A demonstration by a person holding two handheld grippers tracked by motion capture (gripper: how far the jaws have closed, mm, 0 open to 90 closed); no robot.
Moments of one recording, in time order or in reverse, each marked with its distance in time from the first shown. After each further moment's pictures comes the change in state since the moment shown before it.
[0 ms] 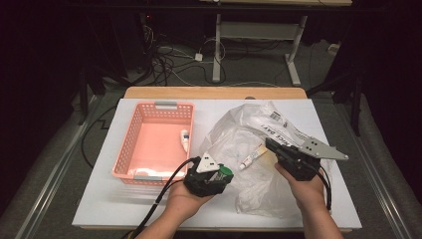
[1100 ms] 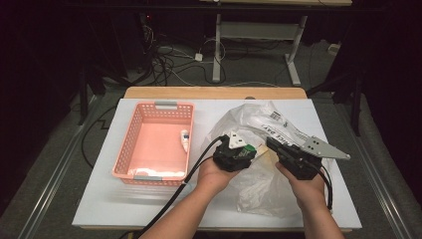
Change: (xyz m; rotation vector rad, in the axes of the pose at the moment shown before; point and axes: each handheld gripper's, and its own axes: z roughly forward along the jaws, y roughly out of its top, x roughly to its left) left arm 0.008 0.061 0.071 -0.060 0.071 0.012; right arm -0.003 0.000 -0.001 -0.010 0.001 0.018
